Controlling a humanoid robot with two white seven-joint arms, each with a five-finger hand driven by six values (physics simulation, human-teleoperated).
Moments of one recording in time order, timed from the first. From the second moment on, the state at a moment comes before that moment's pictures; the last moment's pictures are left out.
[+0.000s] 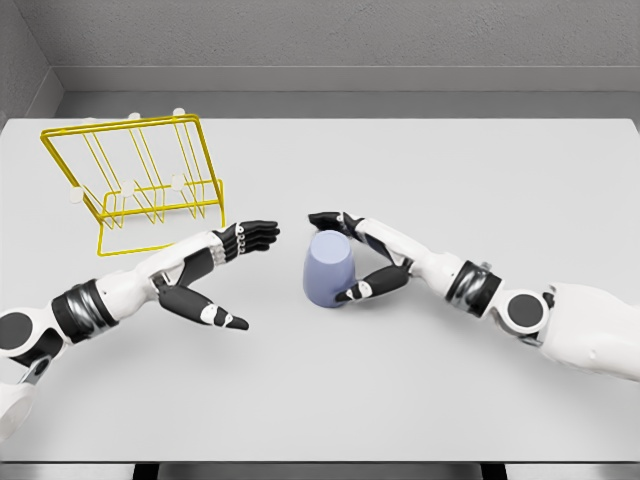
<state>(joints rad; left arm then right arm) -0.16 0.62 -0.40 -1.68 0.55 -0.14 -0.61 -0.96 -0.66 1.73 -1.37 -0.73 -0.61 -0.18</state>
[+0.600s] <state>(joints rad) -0.25 0.34 -0.39 -1.45 0.45 -0.14 -0.61 -1.10 -1.03 1.63 -1.36 -0.48 -0.61 -0.17</state>
